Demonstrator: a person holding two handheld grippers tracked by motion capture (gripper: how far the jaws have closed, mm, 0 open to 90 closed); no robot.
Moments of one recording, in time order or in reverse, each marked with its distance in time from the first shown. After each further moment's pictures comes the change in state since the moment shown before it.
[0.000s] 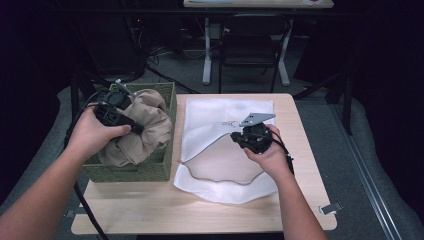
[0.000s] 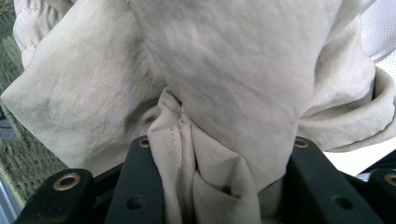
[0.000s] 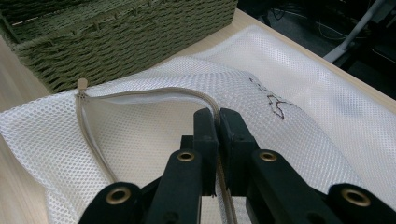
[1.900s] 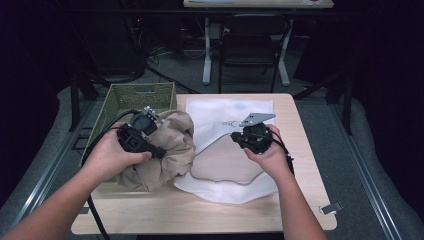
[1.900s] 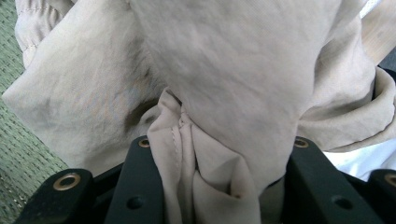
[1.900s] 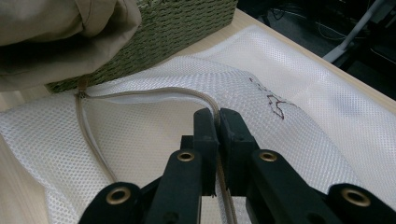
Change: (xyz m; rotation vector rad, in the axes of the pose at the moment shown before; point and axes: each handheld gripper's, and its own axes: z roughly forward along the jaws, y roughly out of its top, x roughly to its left) left arm -0.079 -0.017 0.009 0.045 -0.074 0.219; right arm 0.000 0.000 -0.001 0.000 -0.001 -0.001
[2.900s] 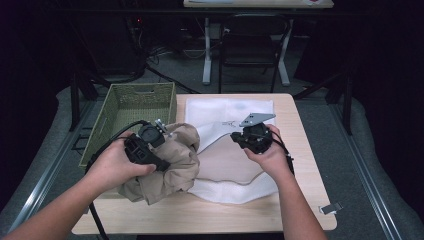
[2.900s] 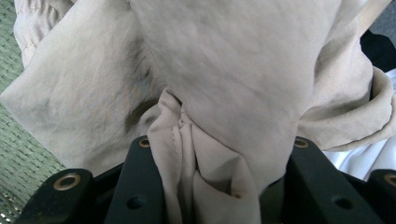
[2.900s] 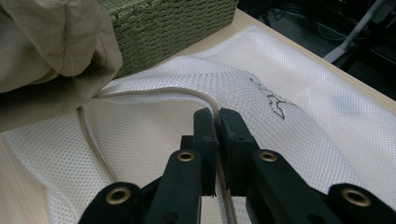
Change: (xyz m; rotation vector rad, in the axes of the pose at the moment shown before) left arm -0.025 -0.006 0.009 0.069 -0.030 0.066; right arm 0.000 0.000 0.000 0.000 0.001 -0.001
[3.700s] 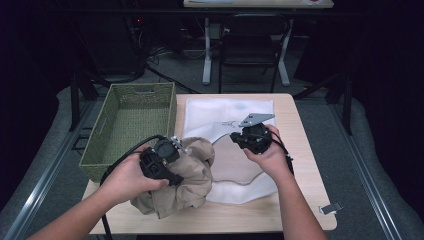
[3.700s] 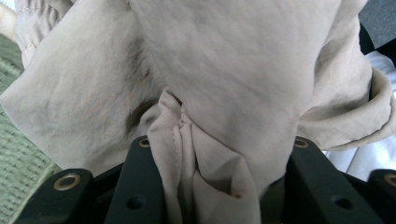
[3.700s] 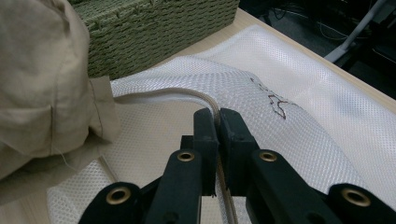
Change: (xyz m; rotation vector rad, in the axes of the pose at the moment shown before) left arm -0.030 0.003 0.029 0.010 -0.070 0.082; right arm 0.001 0.000 0.001 0.001 0.002 -0.006
